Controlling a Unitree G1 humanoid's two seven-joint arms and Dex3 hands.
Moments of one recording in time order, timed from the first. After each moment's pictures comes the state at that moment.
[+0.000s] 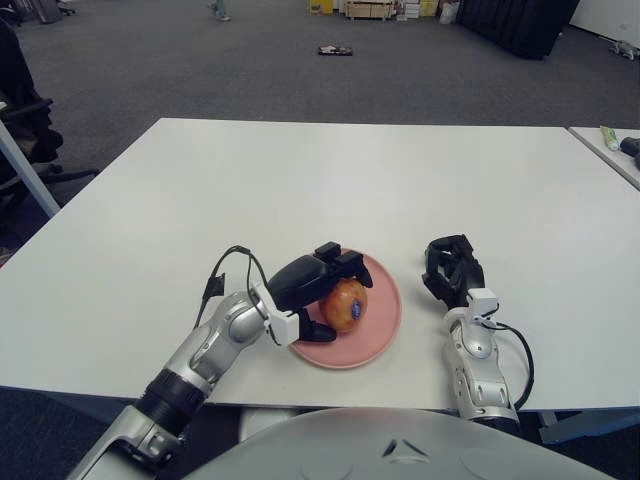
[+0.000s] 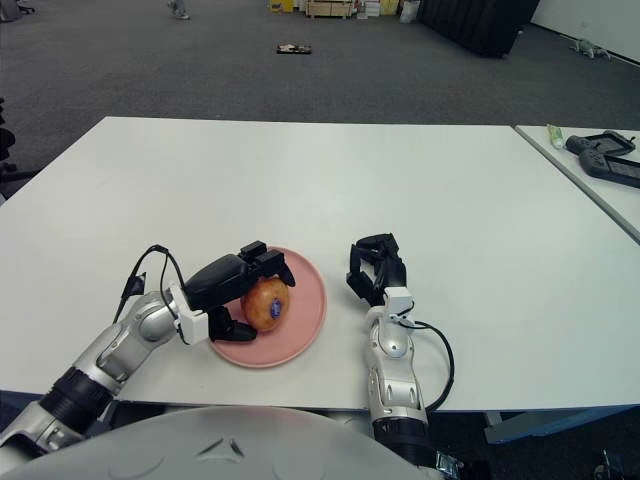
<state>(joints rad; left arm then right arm) -0.03 0.39 -0.46 0.01 0.51 -0.52 -0.27 0.19 0.10 -0.04 0.10 -0.02 -0.17 -0.17</state>
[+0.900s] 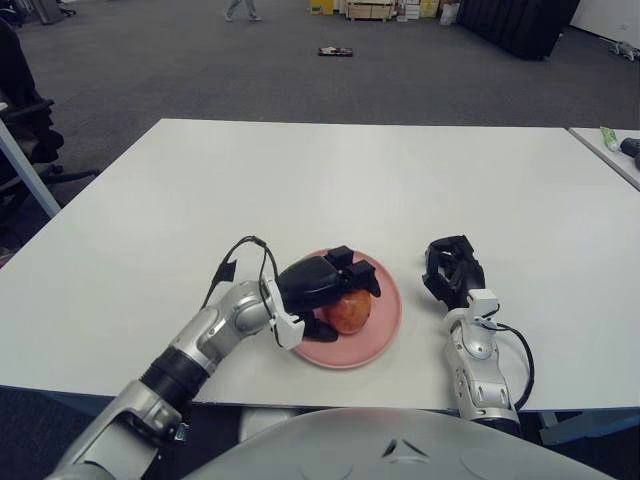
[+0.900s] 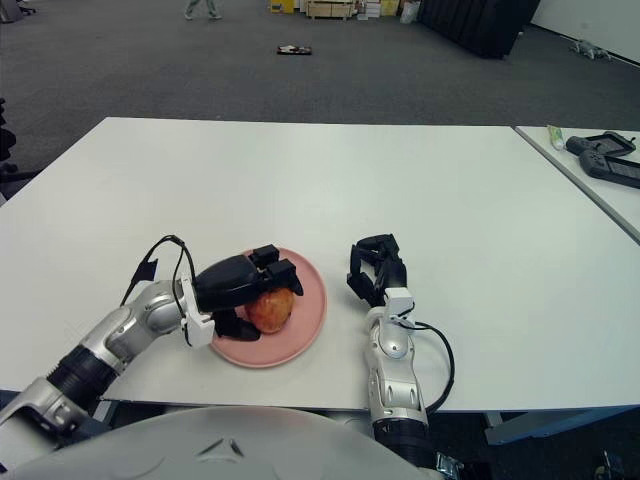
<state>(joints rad) -0.14 0.44 -0.52 0.10 0.60 -0.66 -0.30 0.19 0.10 -0.04 0.09 -0.02 -0.17 -0.16</state>
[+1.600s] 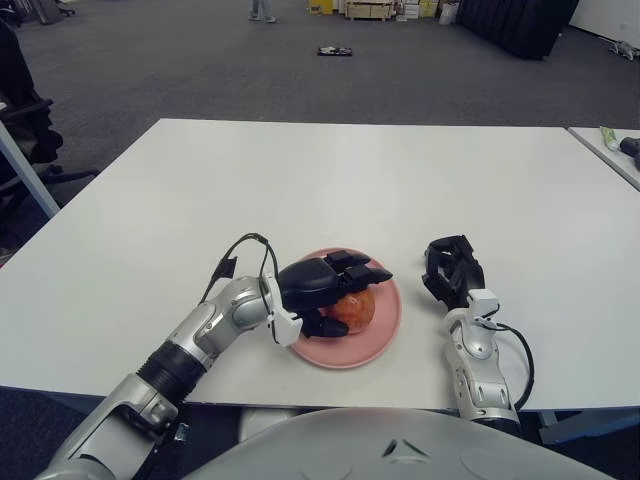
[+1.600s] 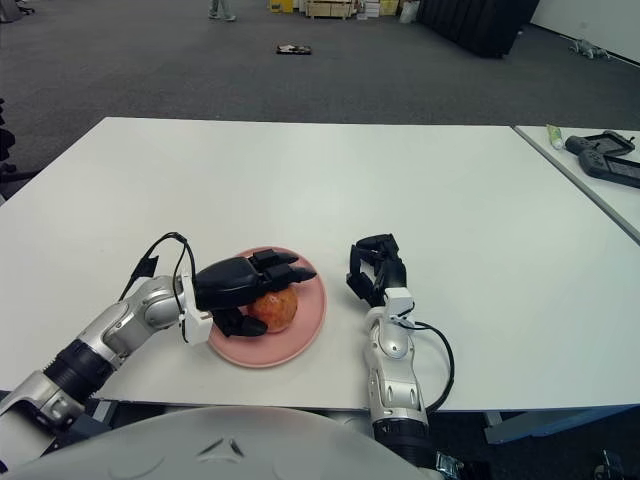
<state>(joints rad) -0.13 0.45 -0.53 0.09 0.53 -0.64 -0.36 0.19 0.10 -0.04 0.09 -0.02 -0.15 -0.16</state>
